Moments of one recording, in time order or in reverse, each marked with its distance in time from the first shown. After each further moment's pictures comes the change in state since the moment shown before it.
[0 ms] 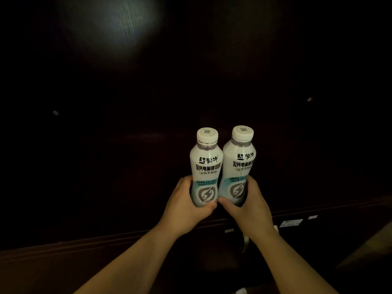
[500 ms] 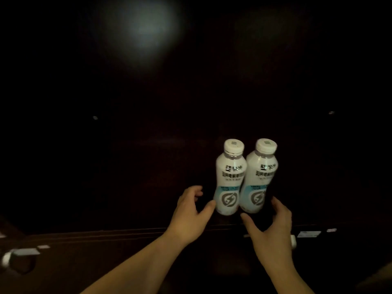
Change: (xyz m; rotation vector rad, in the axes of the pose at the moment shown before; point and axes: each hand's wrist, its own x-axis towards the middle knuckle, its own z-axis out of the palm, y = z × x) left_hand -0.025 -0.005 -0.037 0.059 0.008 -0.170; right_hand -0.048 -0.007 0.011 -0.025 0.247 0.113
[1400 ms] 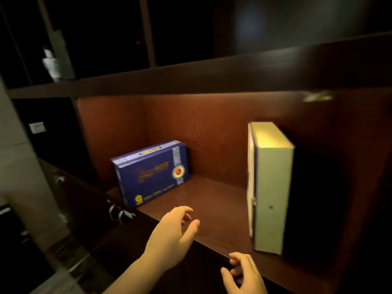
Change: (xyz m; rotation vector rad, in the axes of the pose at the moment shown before) left_hand -0.235 -0.168 -0.725 0.526 0.597 -0.071; right_hand -0.419 -0.465 0.430 0.232 -0.807 -0.309
